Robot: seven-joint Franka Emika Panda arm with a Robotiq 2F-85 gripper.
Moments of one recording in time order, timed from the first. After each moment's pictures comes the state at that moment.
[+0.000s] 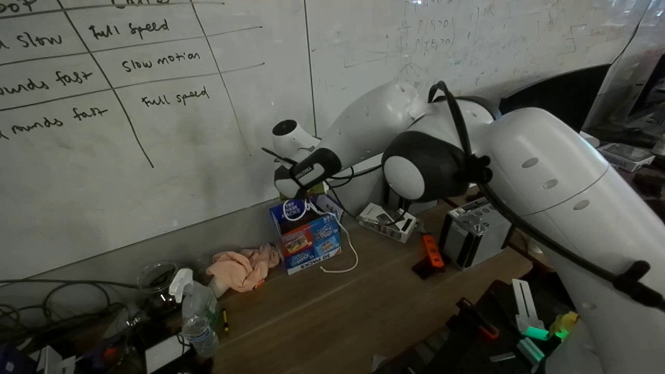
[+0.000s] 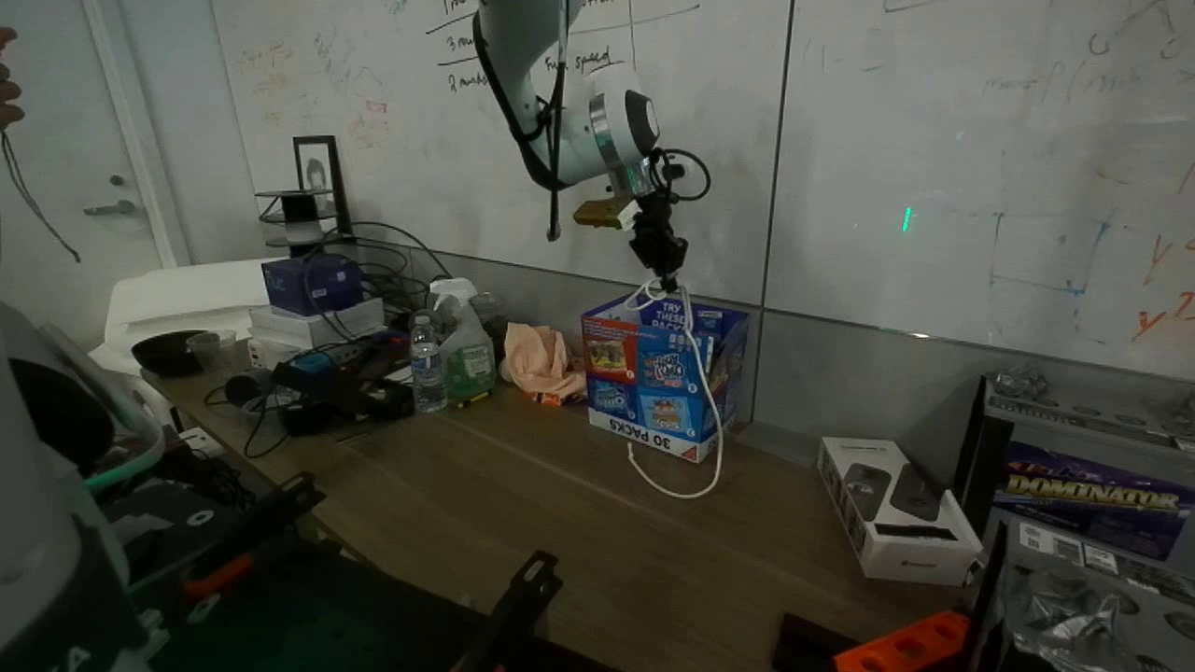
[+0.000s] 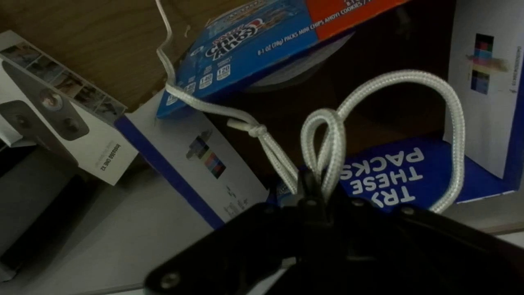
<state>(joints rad) 0.15 0.93 -0.14 -1.28 -0.25 2.41 0.81</state>
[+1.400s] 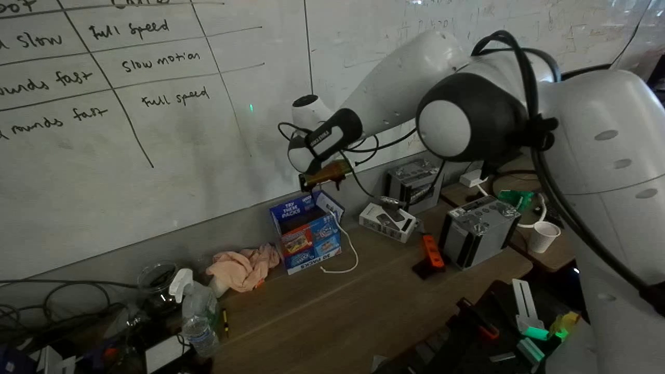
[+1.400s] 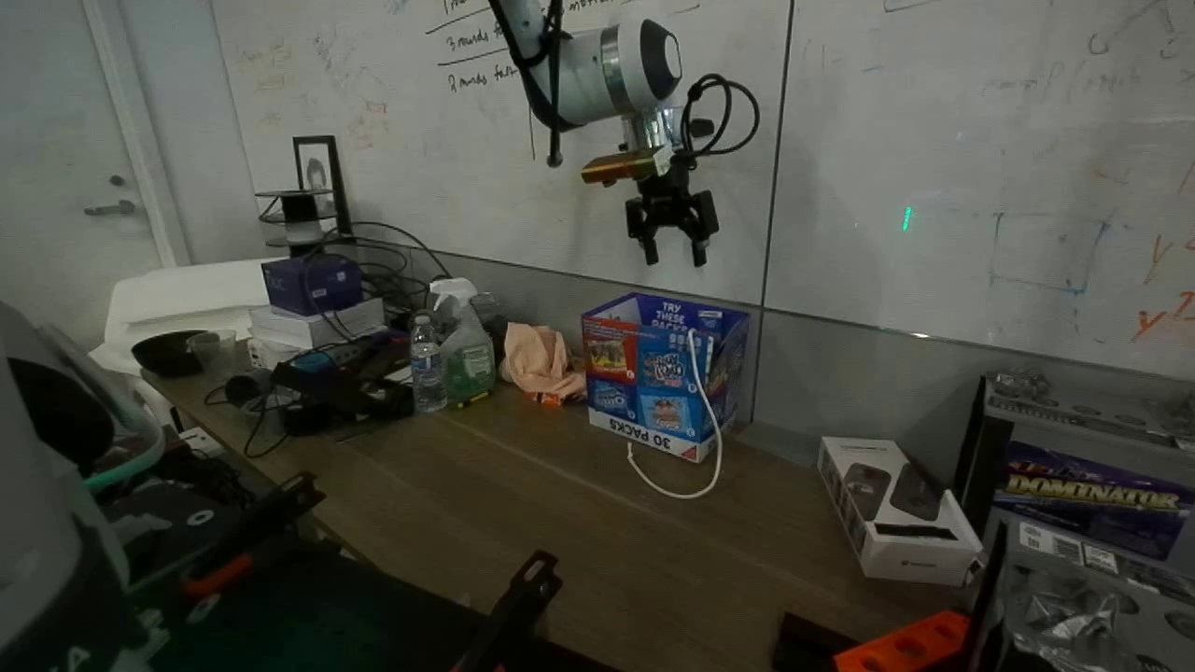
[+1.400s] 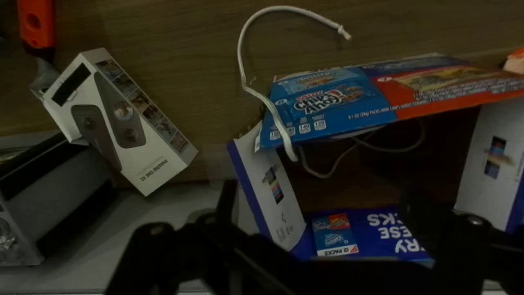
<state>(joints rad) 0.09 0.66 -0.12 -1.56 -0.17 2.31 0.47</state>
